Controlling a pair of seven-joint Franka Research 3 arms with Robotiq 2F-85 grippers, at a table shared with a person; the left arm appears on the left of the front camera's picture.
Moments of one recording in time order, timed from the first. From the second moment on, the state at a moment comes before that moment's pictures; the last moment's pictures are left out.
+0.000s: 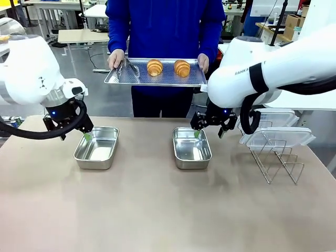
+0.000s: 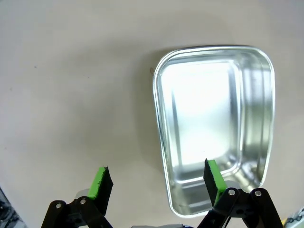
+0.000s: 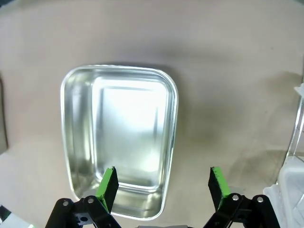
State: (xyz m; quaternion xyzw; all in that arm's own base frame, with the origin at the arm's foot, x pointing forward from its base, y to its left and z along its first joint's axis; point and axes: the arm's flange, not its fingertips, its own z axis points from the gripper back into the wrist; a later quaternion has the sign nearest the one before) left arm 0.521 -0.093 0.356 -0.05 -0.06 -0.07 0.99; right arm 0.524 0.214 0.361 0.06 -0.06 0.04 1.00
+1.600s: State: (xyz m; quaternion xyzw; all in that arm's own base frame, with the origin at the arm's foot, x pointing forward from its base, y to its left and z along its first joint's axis) left arm 0.522 -0.092 0.329 -0.02 -0.07 -0.06 1.00; right arm 0.523 0.213 0.326 0.05 -0.06 0.01 1.00
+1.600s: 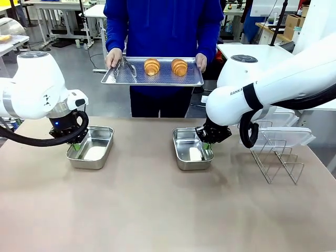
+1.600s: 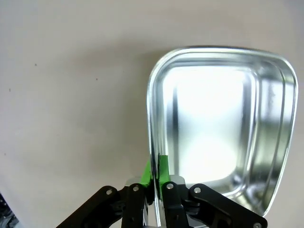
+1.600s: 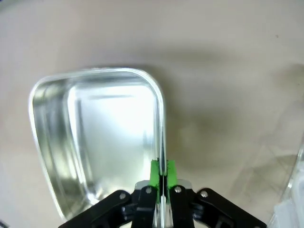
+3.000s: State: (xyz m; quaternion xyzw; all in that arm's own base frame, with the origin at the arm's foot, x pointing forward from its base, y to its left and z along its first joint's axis) left arm 0.494 -0.141 0.472 -0.07 -0.13 -0.04 0.99; right arm 0.508 0.174 0.483 0.05 -0.09 -0.02 0.99
